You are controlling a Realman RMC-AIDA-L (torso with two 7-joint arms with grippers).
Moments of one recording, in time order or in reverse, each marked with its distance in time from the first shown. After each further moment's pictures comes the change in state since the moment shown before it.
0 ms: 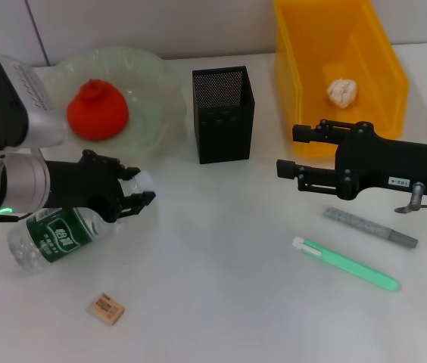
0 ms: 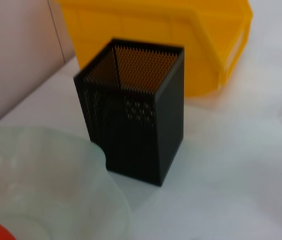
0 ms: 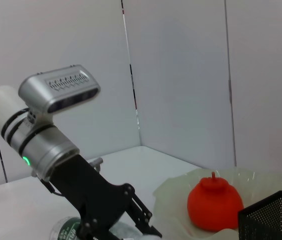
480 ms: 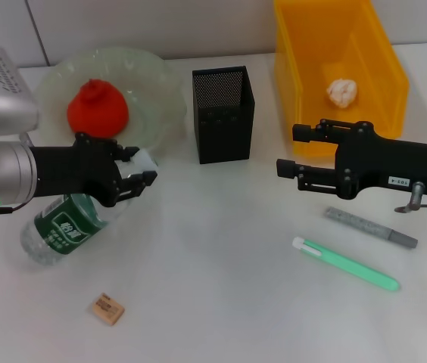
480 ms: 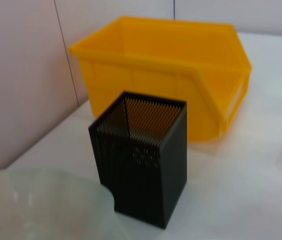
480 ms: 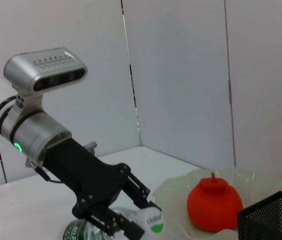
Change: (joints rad) left arm 0.074 0.004 -0.006 0.116 -0.104 0.023 0.002; right arm 0.000 0.000 0.000 0.000 0.002 0.001 0.000
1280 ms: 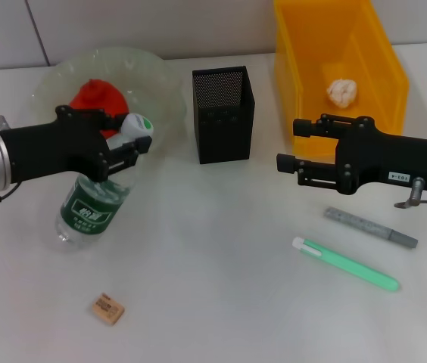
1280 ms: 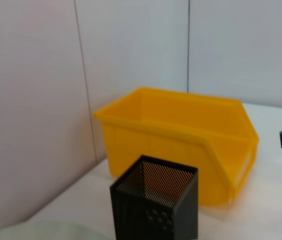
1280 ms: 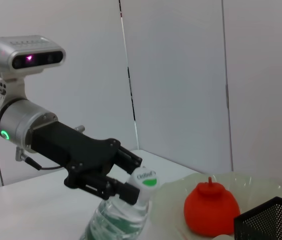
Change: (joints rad) left arm 0.071 0.000 -0.058 0.029 -0.206 0.021 0.098; right arm 0.002 0.000 0.000 -0.006 0.009 0.005 0.000
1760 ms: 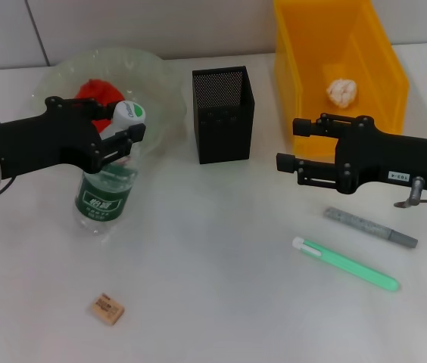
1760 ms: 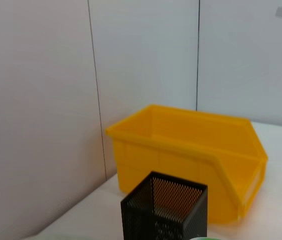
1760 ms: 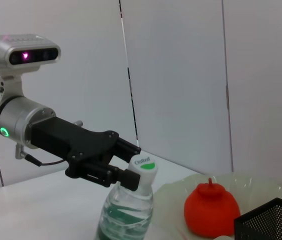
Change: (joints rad) left arm 0.016 -0.002 -0.022 -0.010 -0.063 0.001 0.041; right arm 0.001 0.000 0.000 0.000 0.001 0.000 0.000
